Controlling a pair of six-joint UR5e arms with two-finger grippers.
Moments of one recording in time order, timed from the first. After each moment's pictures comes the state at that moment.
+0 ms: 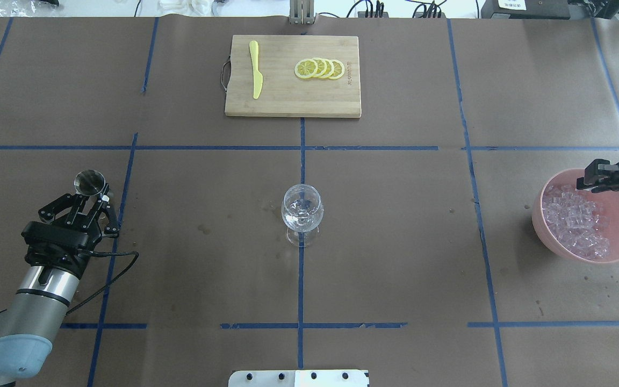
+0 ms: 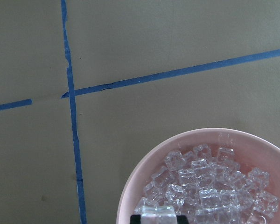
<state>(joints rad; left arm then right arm) -0.17 -1.52 -1.69 -2.75 -0.42 -0.79 1.03 -1.77 2.05 -1.11 2.14 1.03</state>
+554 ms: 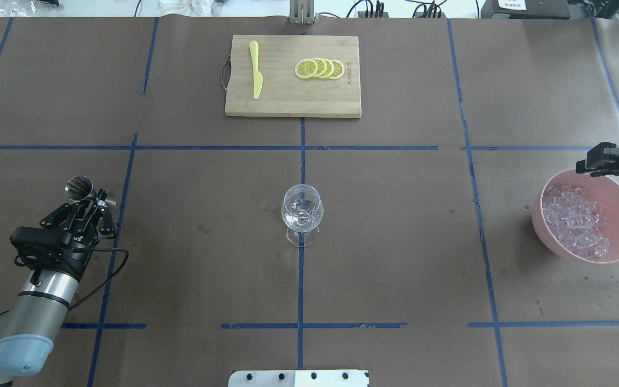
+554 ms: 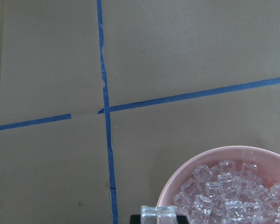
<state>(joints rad) -0.17 -1.52 -1.62 -2.75 -0.43 -1.07 1.06 -1.75 2.10 -1.10 2.16 1.04</state>
